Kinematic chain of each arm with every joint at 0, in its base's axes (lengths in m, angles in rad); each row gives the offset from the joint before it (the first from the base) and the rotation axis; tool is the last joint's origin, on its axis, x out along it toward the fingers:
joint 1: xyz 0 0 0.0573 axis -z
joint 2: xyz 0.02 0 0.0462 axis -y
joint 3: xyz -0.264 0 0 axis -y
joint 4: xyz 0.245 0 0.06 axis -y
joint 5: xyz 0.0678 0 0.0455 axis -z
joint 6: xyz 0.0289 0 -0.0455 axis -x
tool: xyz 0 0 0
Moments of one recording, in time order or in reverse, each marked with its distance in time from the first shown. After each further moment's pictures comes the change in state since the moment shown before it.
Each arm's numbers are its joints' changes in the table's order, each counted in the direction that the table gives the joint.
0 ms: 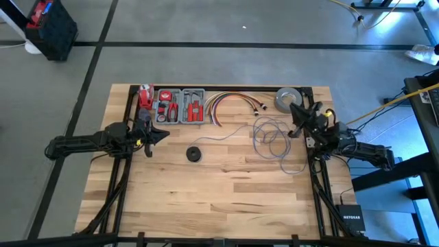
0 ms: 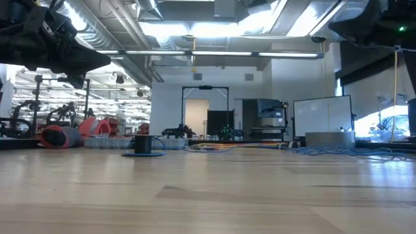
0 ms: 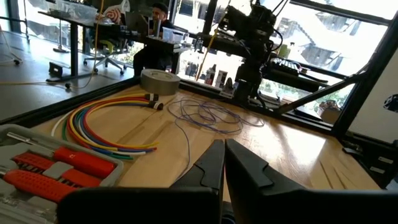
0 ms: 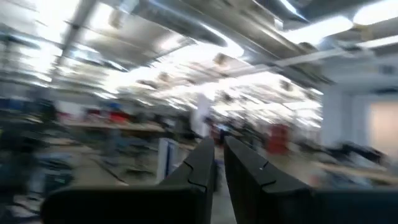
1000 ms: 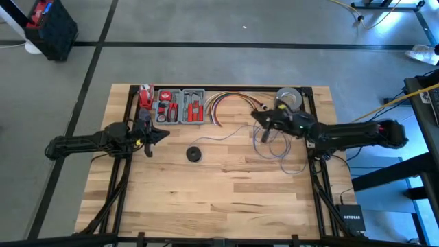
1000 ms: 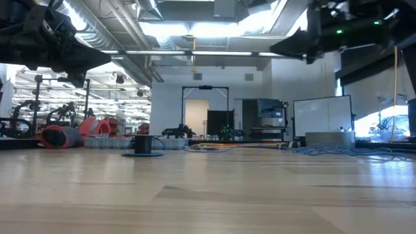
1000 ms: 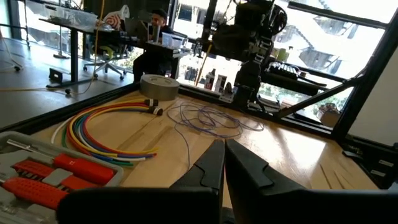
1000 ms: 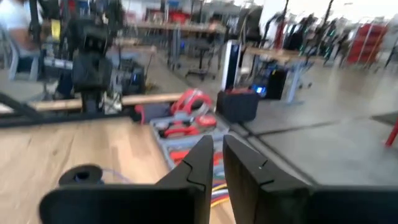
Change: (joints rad) left arm 0.000 0.000 -0.003 0.032 0.000 -0.013; right arm 0.000 -0.948 0.333 0.082 -0.175 -0.230
